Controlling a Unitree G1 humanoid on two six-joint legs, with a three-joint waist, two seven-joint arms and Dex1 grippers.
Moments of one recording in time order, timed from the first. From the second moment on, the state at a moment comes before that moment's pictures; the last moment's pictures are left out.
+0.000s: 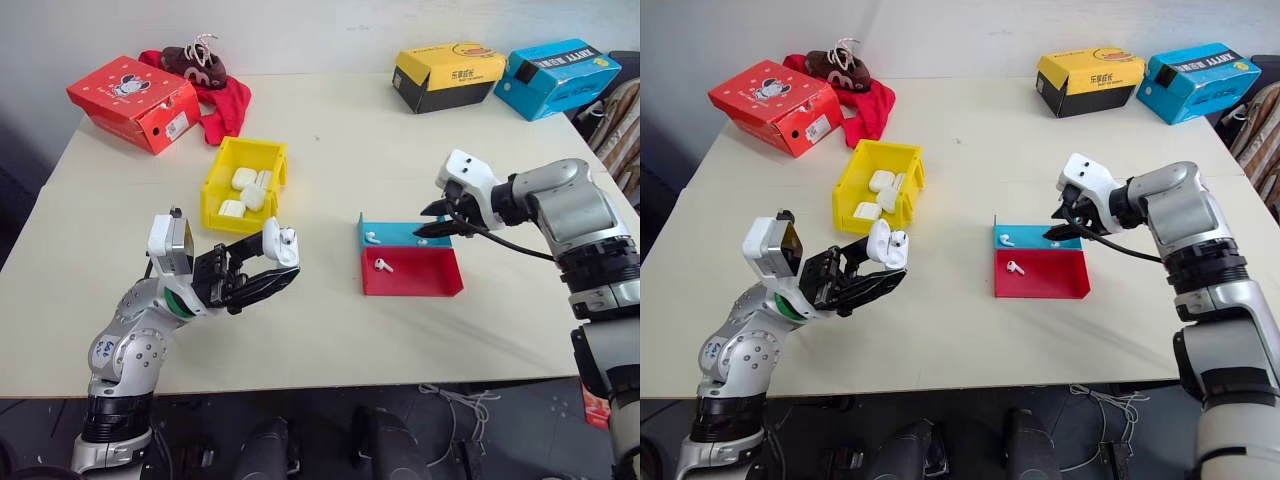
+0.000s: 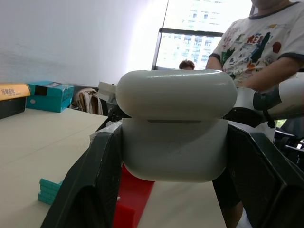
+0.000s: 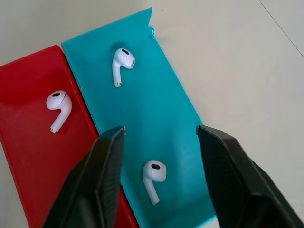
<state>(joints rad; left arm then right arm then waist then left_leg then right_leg) -0.27 0.43 0.16 -0.27 -0.85 0.39 -1.04 -1.08 -0.73 0.33 0.57 0.02 0.53 1.25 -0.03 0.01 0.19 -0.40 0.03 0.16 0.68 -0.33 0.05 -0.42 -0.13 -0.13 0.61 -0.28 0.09</state>
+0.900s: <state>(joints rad) -0.19 0.41 0.15 -0.30 -0.85 0.34 -1.00 -1.21 -0.66 0.54 0.81 -0.31 0.44 1.42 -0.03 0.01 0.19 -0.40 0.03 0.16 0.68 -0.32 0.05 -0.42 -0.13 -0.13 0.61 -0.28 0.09</state>
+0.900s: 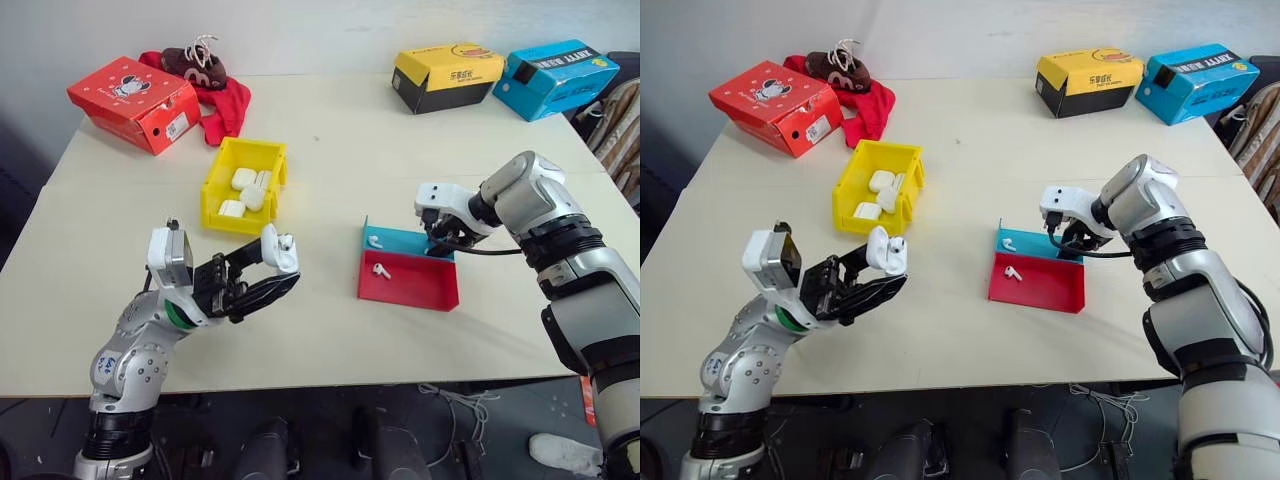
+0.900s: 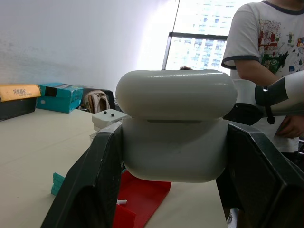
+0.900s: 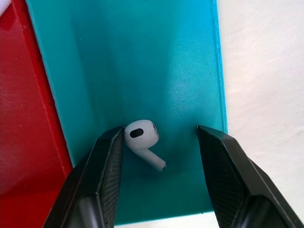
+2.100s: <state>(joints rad) -0.19 0.39 0.14 -0.30 -0.83 0.32 -1.00 -1.13 -0.69 0.52 0.66 -0.35 0.51 1.46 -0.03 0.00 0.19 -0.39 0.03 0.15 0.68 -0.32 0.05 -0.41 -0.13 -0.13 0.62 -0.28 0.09</state>
